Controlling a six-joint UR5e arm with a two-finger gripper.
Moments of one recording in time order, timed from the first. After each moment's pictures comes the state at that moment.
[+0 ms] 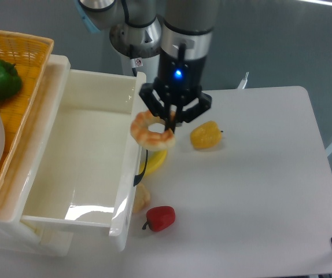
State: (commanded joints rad) arm 2.41 -1.69 -1.35 -1.39 1.32 0.58
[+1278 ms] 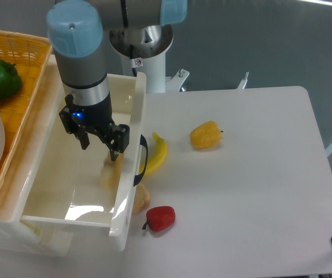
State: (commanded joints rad) arm 2.15 -1.78 -1.45 -1.30 1.55 0.51
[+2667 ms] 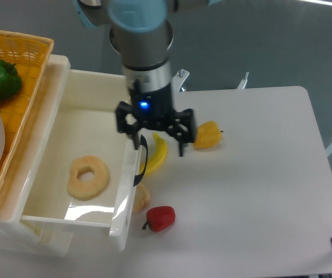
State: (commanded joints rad) arm 2.51 -1.78 -1.40 -1.22 1.50 0.74
